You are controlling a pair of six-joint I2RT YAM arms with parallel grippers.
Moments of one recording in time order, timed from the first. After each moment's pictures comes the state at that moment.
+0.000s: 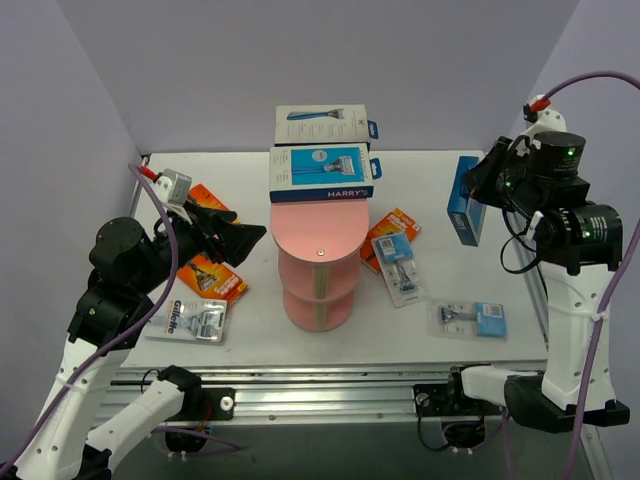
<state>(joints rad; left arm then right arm) -0.43 0.80 1.20 -0.41 0.32 -0.40 0.10 1.25 1.89 -1.08 -0.03 0.37</state>
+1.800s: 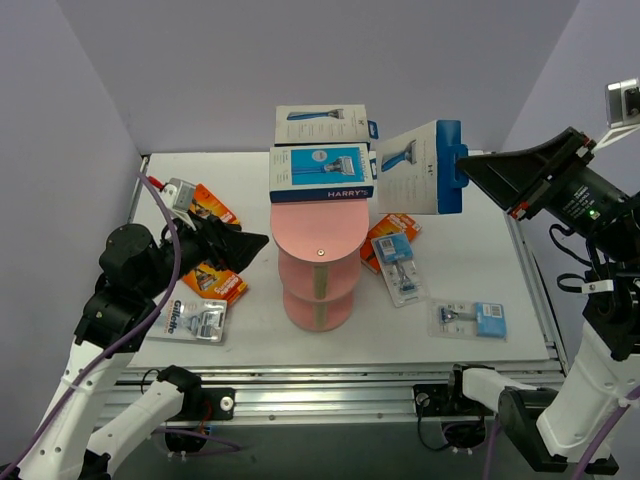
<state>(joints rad) -0.43 0.76 1.11 -0.42 0.33 -0.49 -0.06 1.16 2.21 -0.82 -0.85 0.74</state>
